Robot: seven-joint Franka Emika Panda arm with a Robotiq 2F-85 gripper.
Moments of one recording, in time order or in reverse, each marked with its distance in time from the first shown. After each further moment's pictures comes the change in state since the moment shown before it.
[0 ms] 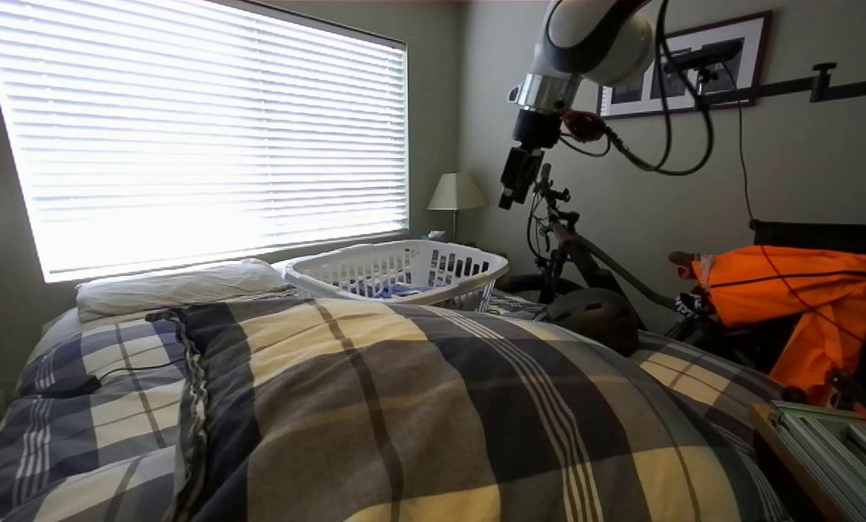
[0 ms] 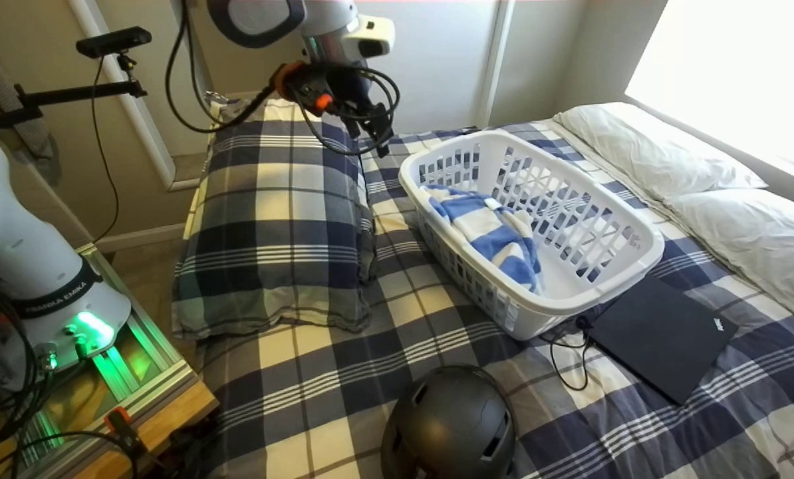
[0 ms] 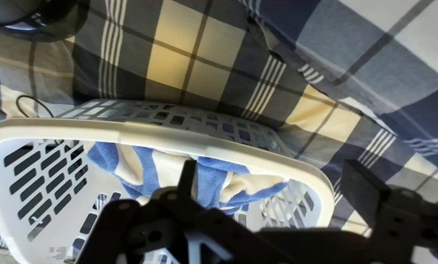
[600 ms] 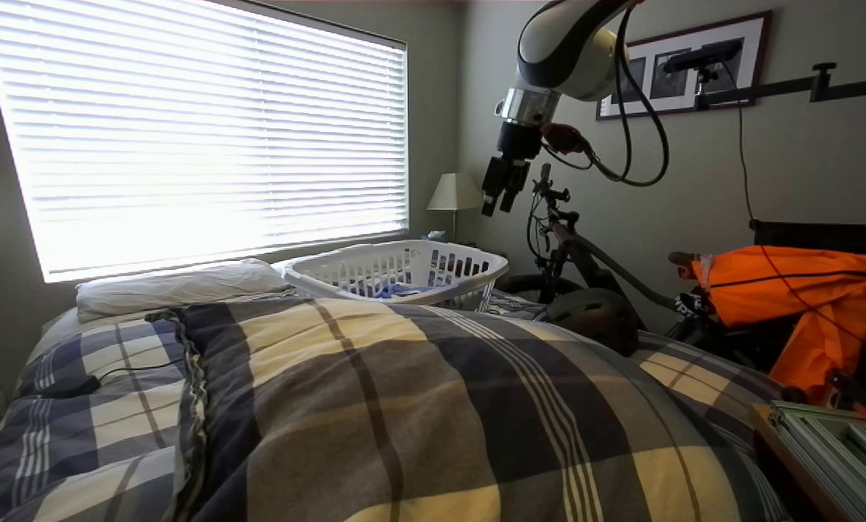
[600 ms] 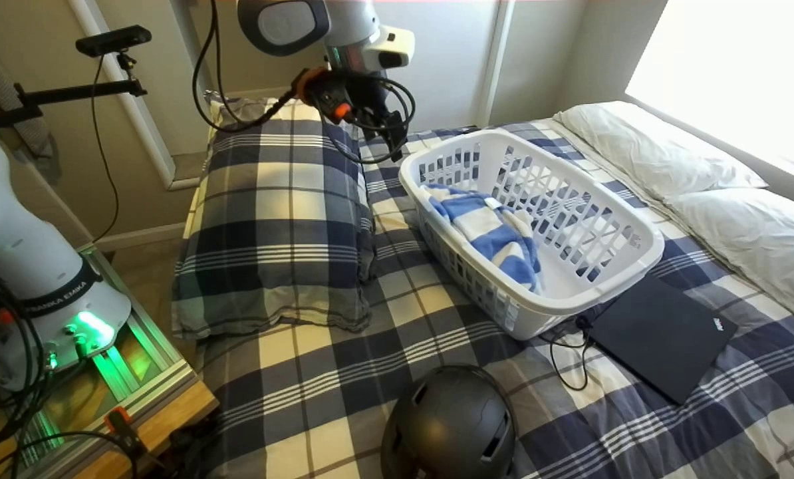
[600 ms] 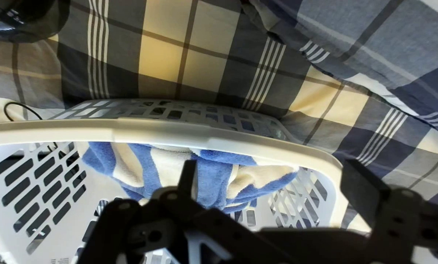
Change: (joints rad) arm -0.003 0.105 -0.002 0.086 0.077 0.002 0.007
